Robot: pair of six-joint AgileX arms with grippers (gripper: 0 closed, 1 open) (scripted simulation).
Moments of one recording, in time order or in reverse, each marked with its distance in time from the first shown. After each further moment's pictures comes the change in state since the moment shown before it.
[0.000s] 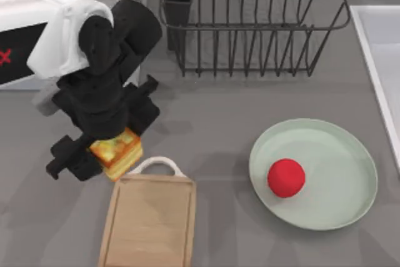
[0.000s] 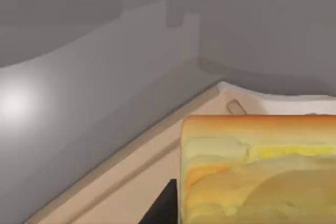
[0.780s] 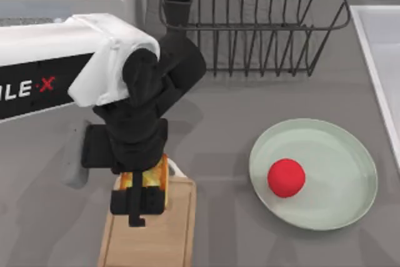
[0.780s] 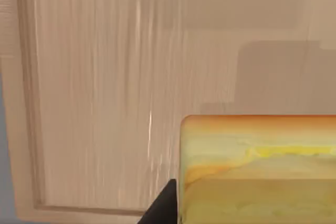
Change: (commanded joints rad) left arm -0.153 0.021 -0.030 -0.022 0.071 -0.884; right arm 0.000 0.000 0.000 0.000 0.000 0.000
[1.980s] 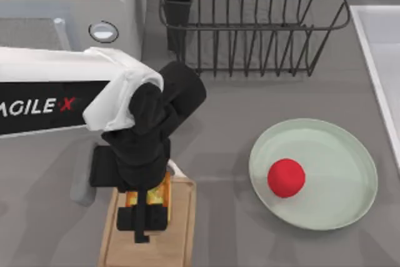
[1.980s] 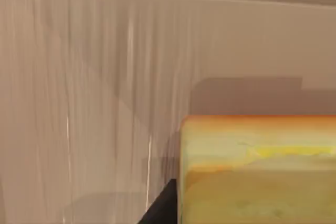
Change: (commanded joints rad) left arm 0.001 0.064 -0.108 0.176 0.000 0.002; right arm 0.000 0.000 0.000 0.000 0.000 0.000
